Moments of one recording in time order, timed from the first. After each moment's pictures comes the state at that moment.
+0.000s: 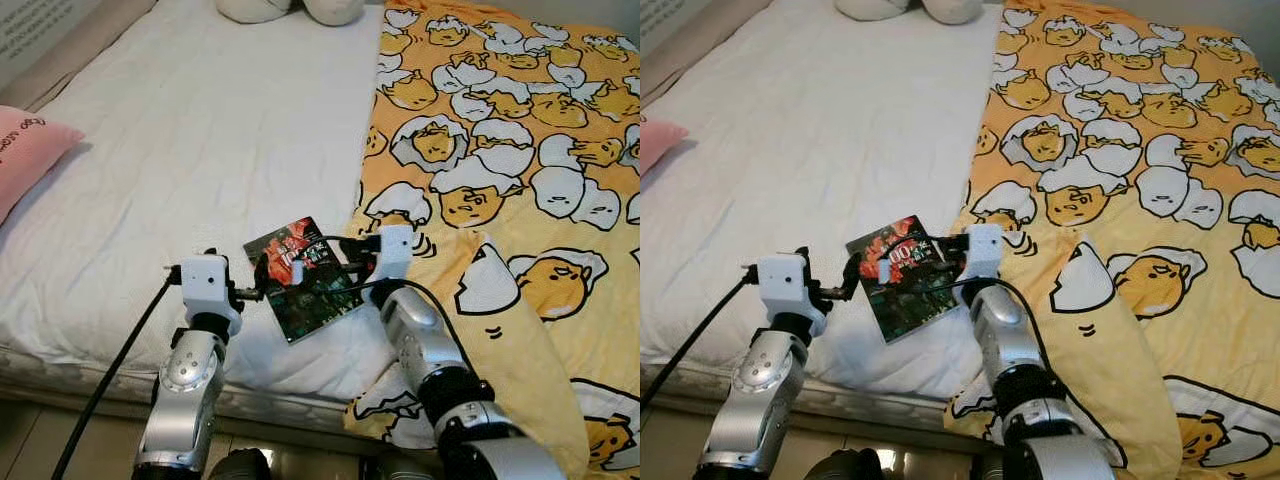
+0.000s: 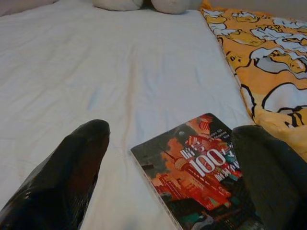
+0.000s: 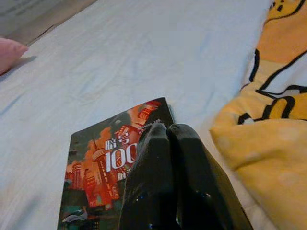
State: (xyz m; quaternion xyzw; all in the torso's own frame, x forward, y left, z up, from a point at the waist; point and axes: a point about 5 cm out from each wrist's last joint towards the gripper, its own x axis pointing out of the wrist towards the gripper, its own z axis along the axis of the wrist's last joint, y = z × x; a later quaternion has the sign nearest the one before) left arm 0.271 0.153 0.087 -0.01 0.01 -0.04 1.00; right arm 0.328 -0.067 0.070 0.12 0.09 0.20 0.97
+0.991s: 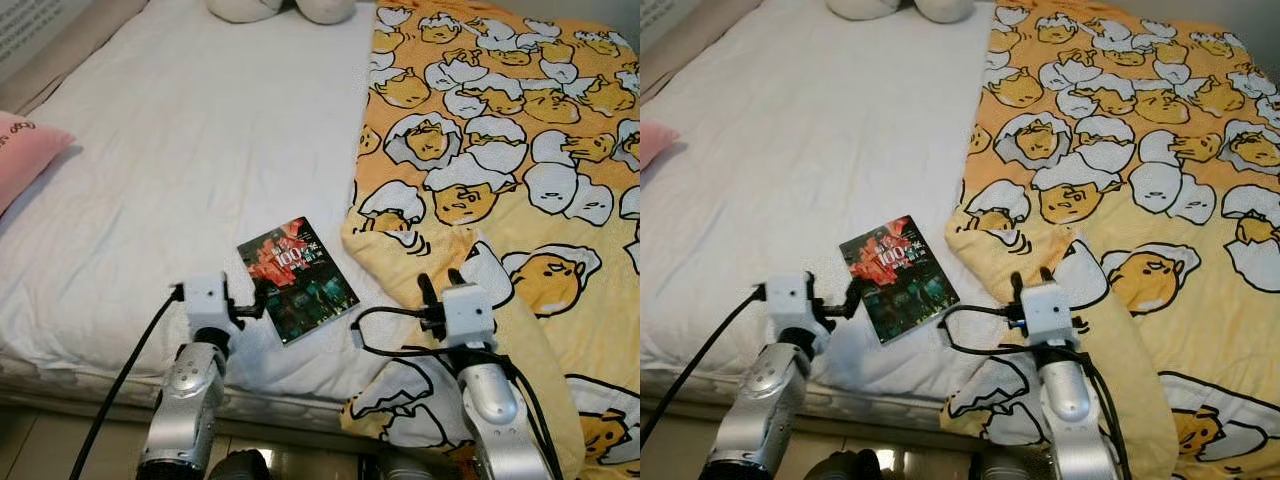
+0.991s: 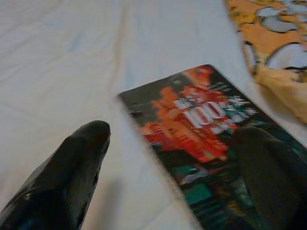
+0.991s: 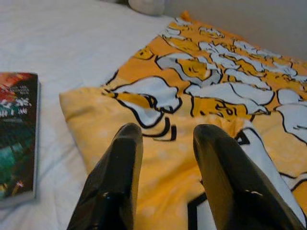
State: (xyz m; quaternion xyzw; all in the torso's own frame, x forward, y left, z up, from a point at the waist) left arm 0.267 0.156 0.050 -0.05 0.09 -0.05 0.99; right arm 0.241 -0.147 0.072 -0.13 0.00 0.04 0.99
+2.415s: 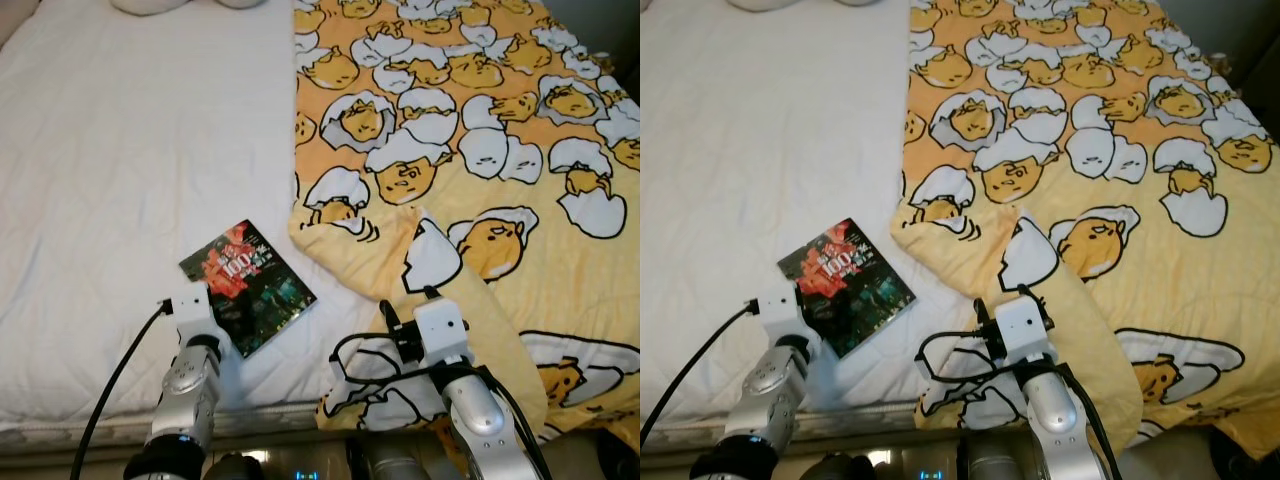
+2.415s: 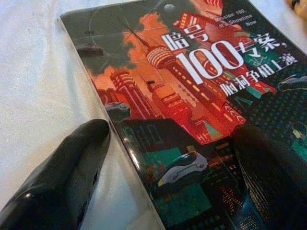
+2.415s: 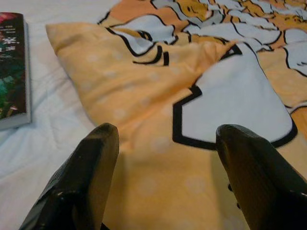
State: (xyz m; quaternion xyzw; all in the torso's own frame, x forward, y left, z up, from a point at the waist) left arm 0.275 0.179 0.010 -0.09 0.17 0.05 0.98; right arm 0.228 -0.130 0.056 -0.12 0.06 0.12 0.98
